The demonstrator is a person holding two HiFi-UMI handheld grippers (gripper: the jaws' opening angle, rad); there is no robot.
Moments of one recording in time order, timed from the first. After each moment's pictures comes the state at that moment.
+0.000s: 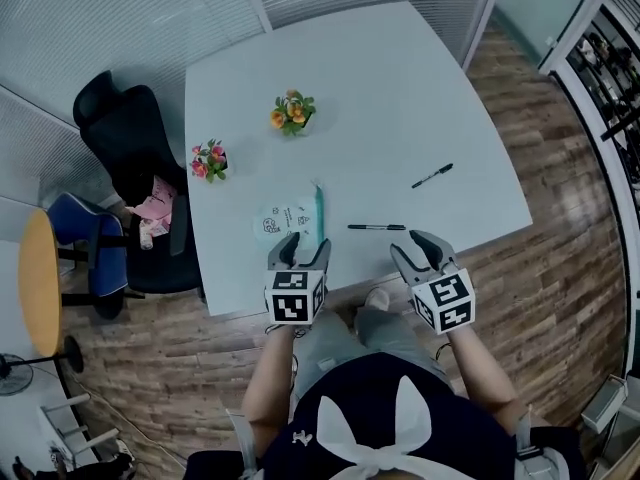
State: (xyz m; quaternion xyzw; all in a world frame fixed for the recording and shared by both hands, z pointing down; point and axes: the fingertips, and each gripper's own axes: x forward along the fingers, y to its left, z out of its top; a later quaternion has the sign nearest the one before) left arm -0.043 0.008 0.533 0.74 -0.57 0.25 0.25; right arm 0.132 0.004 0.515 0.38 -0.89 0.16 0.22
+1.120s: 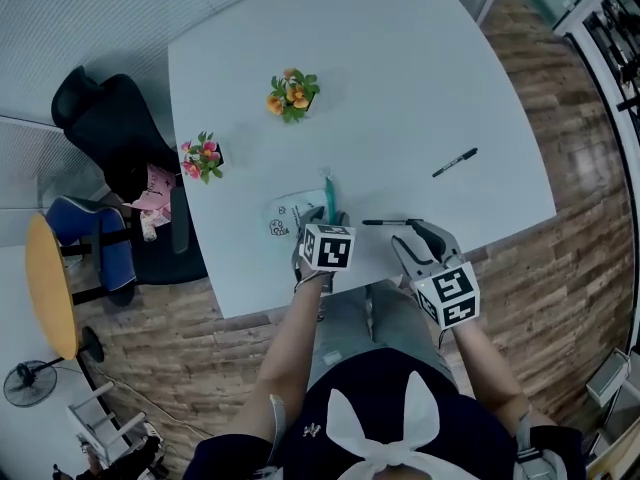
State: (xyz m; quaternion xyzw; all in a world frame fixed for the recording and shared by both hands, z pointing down) left arm -0.049 -0.060 0.663 0.68 -0.51 0.41 0.31; right arm 0.094 -0.025 0.555 0.36 -0.88 0.22 0.24
